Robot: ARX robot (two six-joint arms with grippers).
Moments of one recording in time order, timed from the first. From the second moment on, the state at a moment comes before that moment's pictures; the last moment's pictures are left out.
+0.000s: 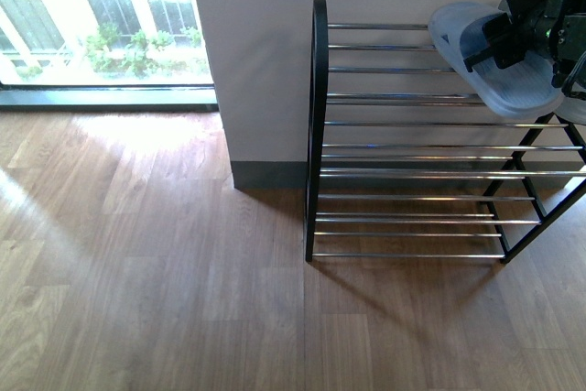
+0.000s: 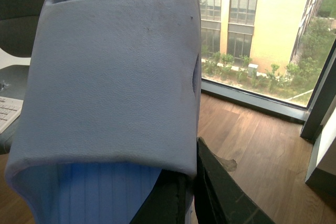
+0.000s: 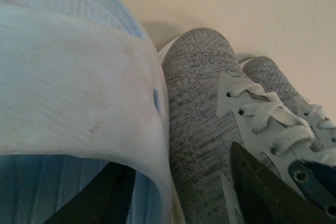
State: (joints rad) left arm -0.29 0.20 0.11 -0.11 -0.86 -0.06; right arm 0.07 2.43 1.42 0.70 0.32 -0.54
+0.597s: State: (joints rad) left arm -0.29 0.20 0.11 -0.11 -0.86 -0.06; right arm -0.05 1.93 0.73 1.18 -0.04 -0.05
